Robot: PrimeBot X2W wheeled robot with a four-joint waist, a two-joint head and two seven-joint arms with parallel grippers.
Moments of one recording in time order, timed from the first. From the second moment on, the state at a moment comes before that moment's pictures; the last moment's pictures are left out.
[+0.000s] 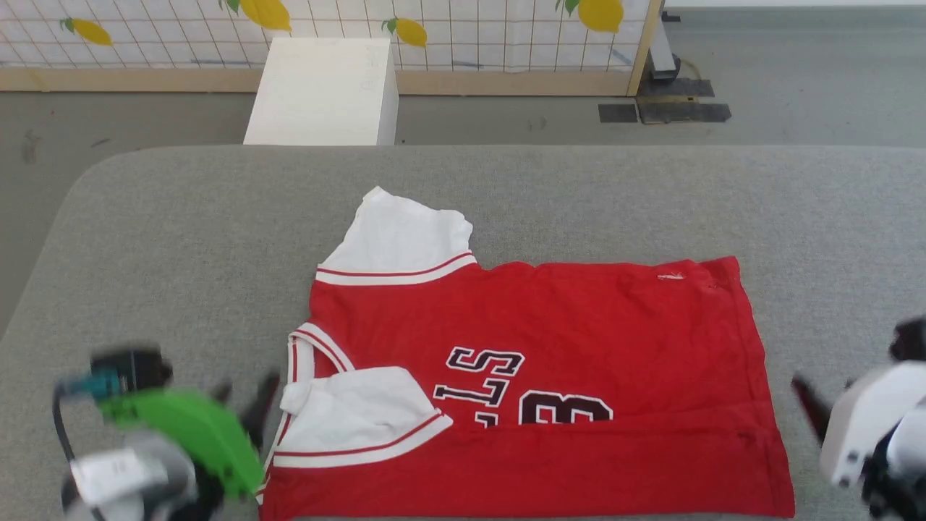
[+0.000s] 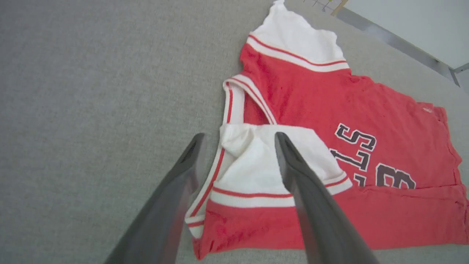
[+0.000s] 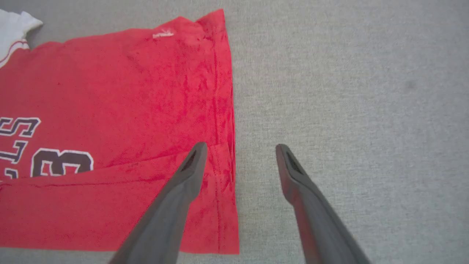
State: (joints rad) left arm 0.01 0.59 -0.35 -0.24 -0.96 0.37 0.34; right arm 0.00 -0.09 -0.28 -0.15 0.20 0.13 0.84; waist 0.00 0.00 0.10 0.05
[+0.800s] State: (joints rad) left arm -0.92 0.37 -0.52 0.57 -0.76 0.06 0.31; right arm -0.43 -0.12 -0.17 -0.06 0.17 0.13 0.71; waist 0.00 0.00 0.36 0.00
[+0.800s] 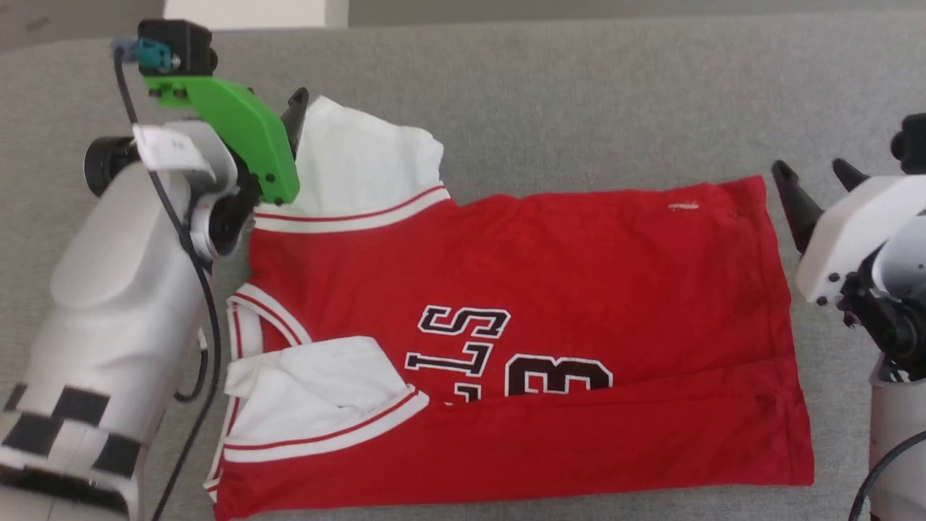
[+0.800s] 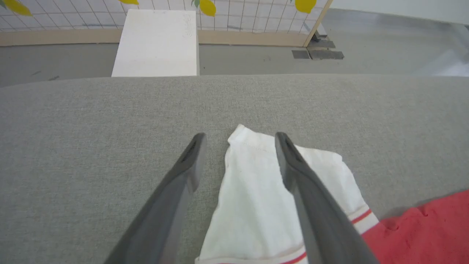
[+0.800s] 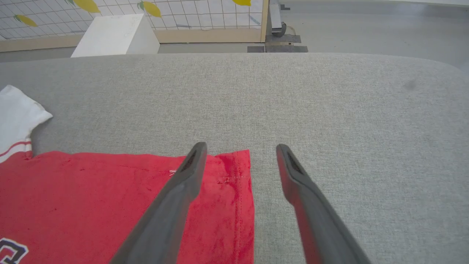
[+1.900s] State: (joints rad) left arm -0.83 0.38 -0.39 0.49 -0.95 -0.01 0.35; right arm -0.53 -0.21 -0.05 0.03 0.04 0.13 0.89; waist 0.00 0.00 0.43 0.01
